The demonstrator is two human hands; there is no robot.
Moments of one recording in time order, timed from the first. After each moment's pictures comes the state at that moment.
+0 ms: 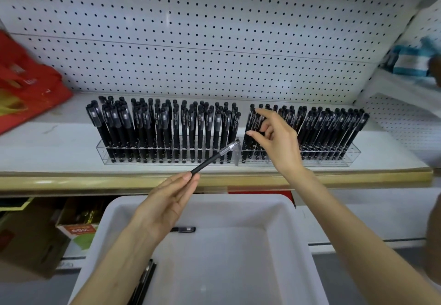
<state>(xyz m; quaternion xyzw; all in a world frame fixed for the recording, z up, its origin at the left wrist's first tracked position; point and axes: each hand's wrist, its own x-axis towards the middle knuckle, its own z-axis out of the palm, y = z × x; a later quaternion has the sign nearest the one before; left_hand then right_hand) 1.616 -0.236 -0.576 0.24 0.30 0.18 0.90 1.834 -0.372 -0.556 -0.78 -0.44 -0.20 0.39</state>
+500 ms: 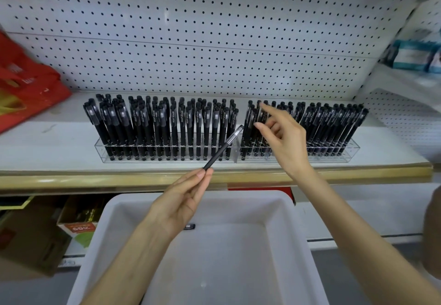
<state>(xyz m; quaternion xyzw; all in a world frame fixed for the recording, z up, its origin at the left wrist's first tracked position) 1.629 -0.259 -0.566 0.18 0.30 0.16 0.92 1.823 -0.385 -0.546 -0.76 -0.42 -0.17 0.47</state>
